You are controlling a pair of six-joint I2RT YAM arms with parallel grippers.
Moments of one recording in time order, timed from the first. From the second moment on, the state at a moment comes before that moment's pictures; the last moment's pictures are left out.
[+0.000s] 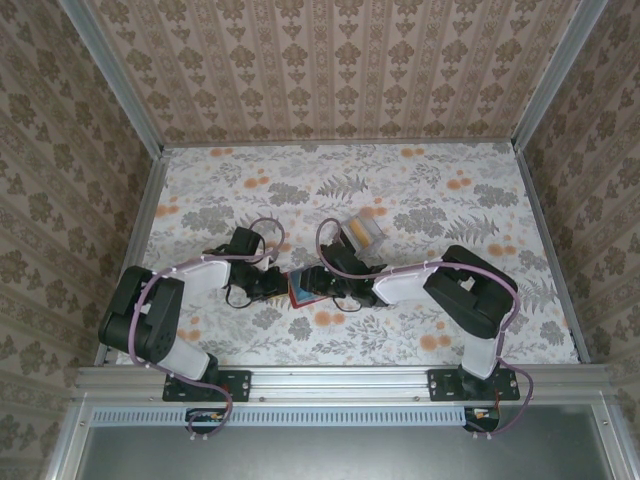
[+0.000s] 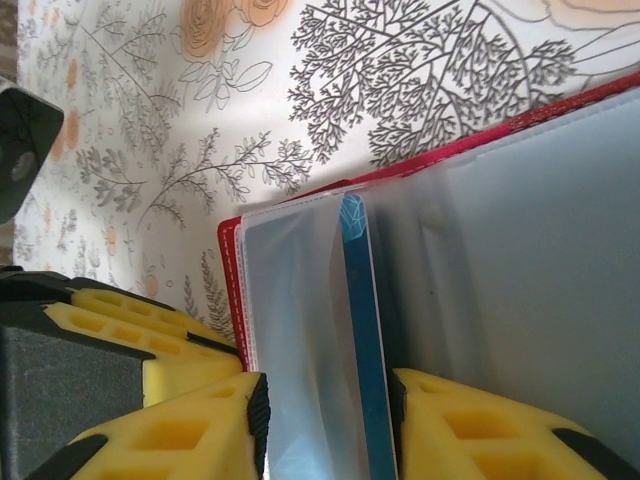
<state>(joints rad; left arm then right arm) -0.40 1.51 0.64 -0.37 0.53 -0.48 0.87 1.84 0.86 0.24 -0.11 0.97</state>
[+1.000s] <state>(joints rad) -0.40 1.52 0.64 -0.37 0.53 -0.49 0.88 1.79 0.96 -0.06 -0.06 0.76</state>
